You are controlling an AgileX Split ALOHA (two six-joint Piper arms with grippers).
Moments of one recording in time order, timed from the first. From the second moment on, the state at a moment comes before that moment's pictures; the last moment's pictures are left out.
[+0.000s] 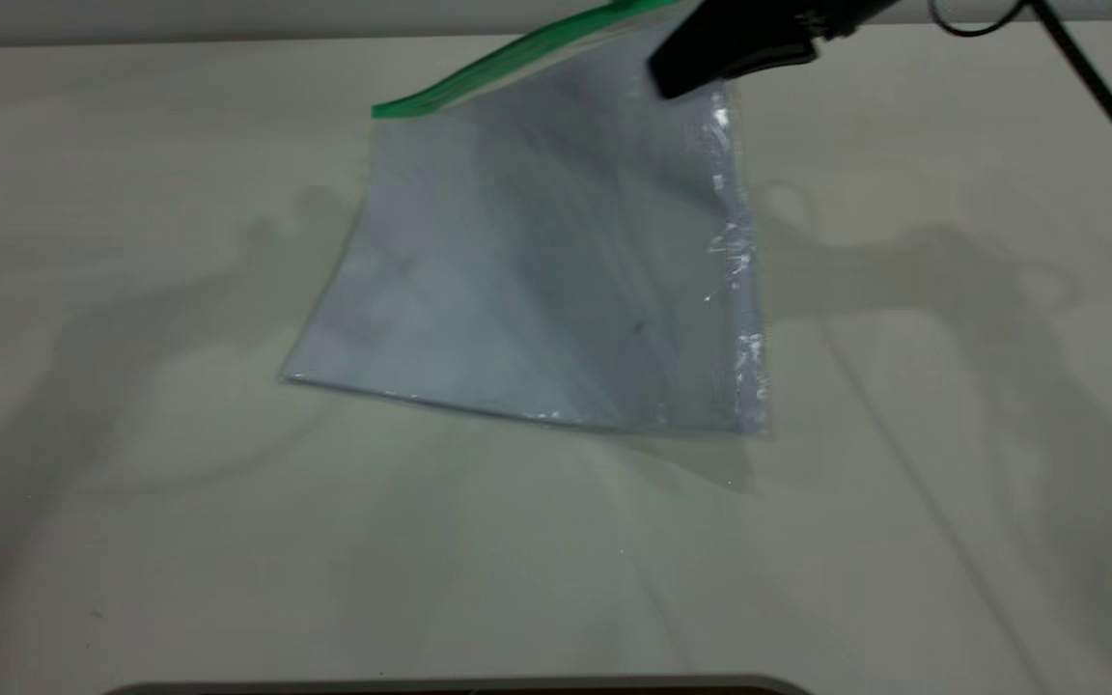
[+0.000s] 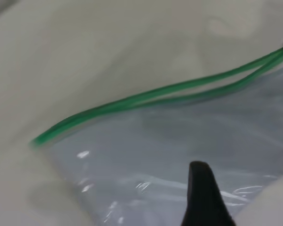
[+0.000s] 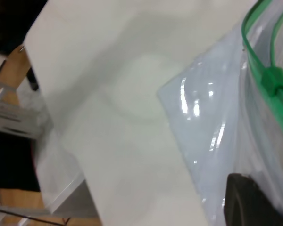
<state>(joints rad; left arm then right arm) -0.20 1.94 -1.41 -0.81 0.69 1.13 0.19 2.28 -1.46 1.21 1.01 -1.34</state>
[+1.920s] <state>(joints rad) -0.34 2.41 -1.91 -0.99 1.03 1.34 0.20 2.26 -1.46 1.21 1.06 -1.34</state>
